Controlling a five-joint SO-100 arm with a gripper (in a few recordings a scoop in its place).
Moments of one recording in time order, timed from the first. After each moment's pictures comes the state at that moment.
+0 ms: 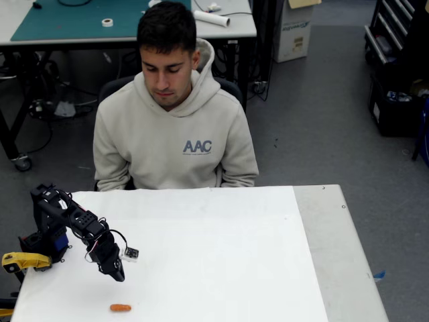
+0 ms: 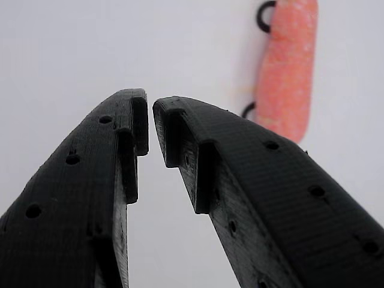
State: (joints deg) arm 78.5 88.3 95.8 59.7 -30.2
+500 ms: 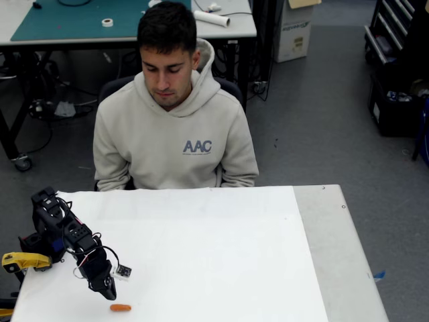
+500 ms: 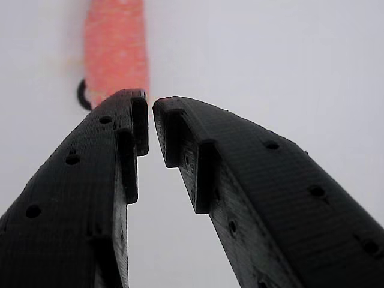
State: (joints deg) arm 86.4 80.7 85.6 59.7 -34.7
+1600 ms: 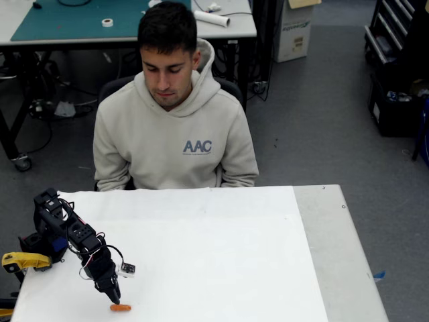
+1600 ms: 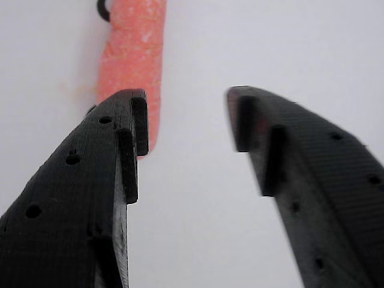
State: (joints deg) arm 83.8 79.3 83.9 59.7 -41.7
